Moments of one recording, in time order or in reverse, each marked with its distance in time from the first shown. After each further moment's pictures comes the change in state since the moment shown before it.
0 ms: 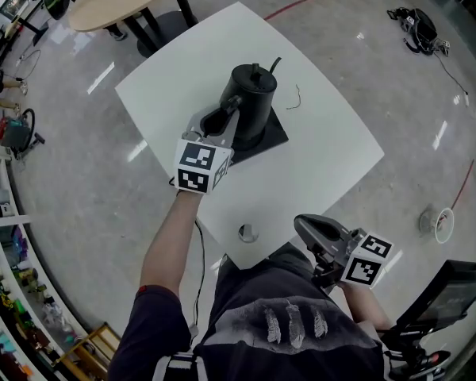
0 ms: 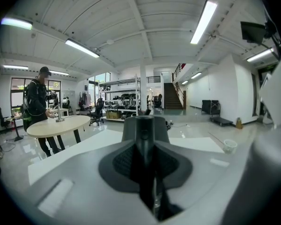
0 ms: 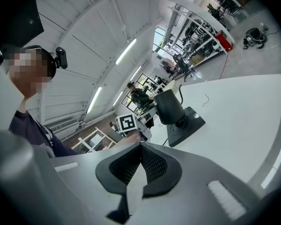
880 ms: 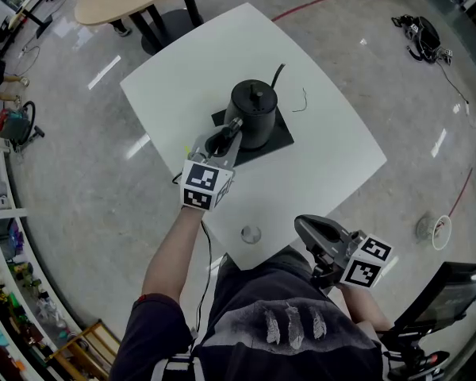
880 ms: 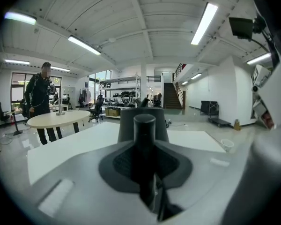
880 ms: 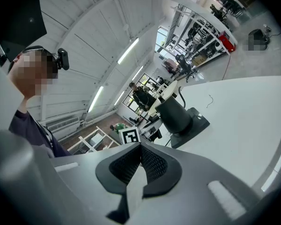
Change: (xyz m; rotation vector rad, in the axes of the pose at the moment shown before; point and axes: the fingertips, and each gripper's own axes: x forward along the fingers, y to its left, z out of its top) left arm -0.022 -0.013 -0.048 -0.032 0.013 -0.018; right arm 0.008 0.009 0.006 -0.019 0.002 0.008
